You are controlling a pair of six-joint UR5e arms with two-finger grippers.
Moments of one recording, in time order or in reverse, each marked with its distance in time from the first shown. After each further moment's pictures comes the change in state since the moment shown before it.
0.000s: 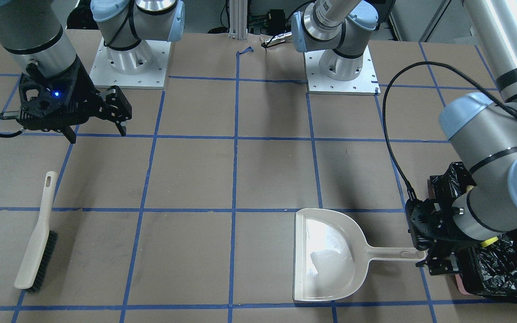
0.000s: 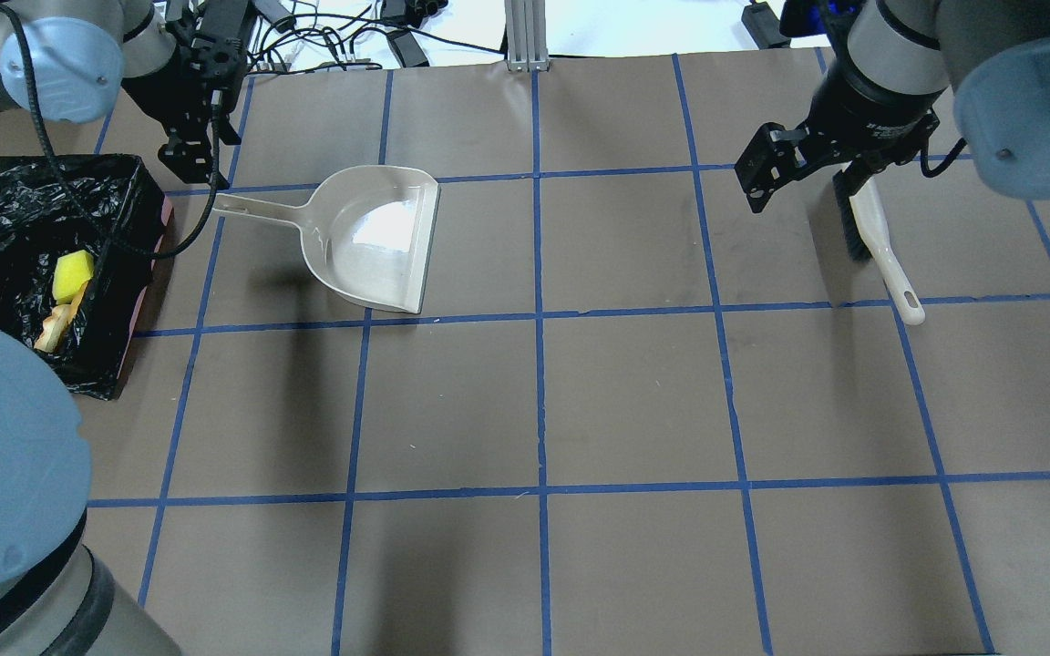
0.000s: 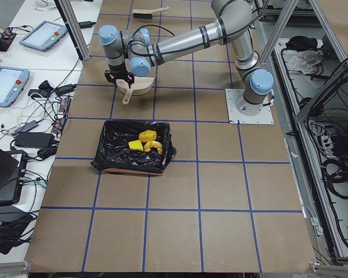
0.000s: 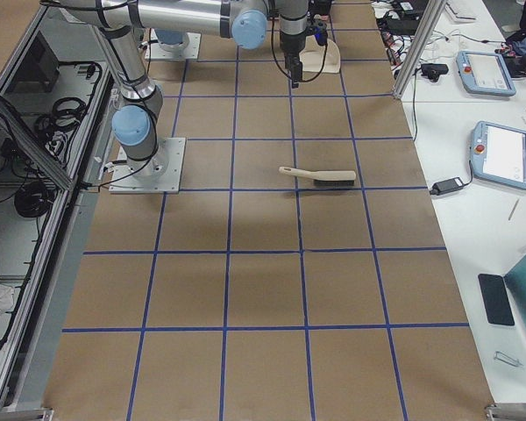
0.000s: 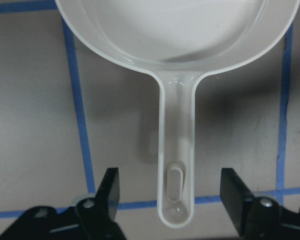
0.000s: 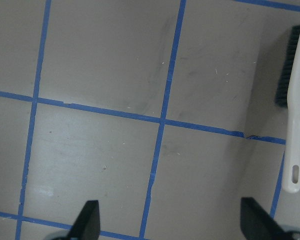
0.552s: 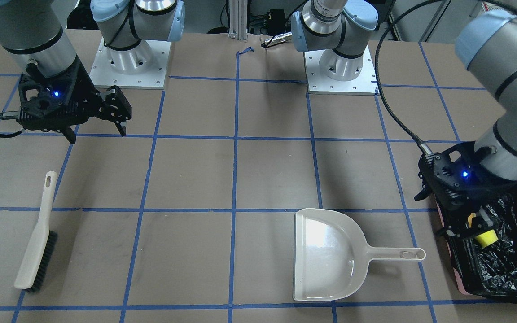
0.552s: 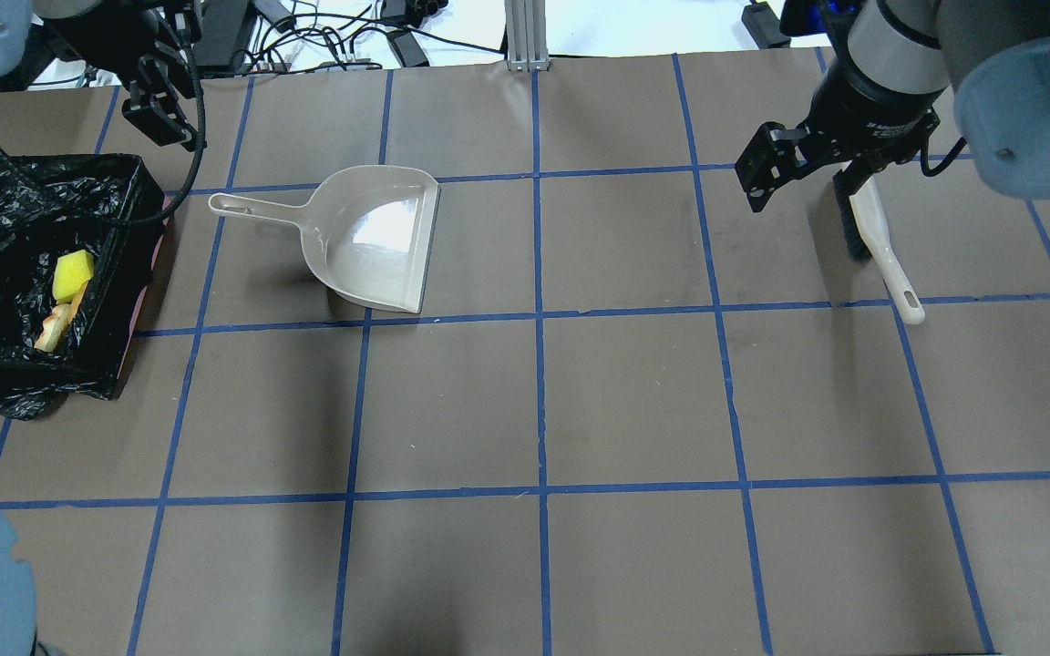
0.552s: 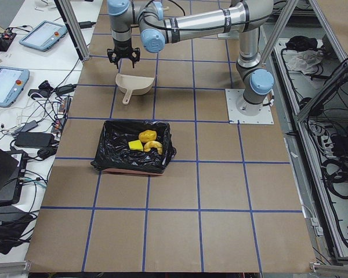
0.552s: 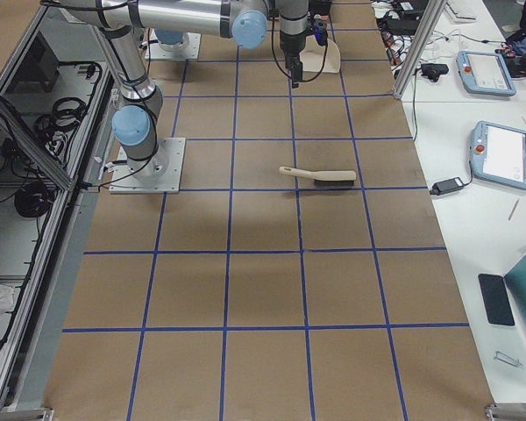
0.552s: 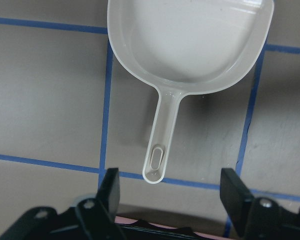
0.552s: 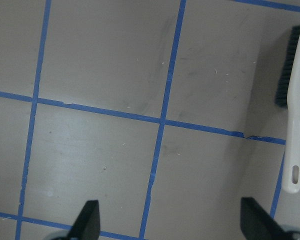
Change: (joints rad) left arm -0.007 0.181 -0.006 -0.102 -0.046 -0.302; right arm 0.000 0.000 0.000 -0.001 0.000 0.000
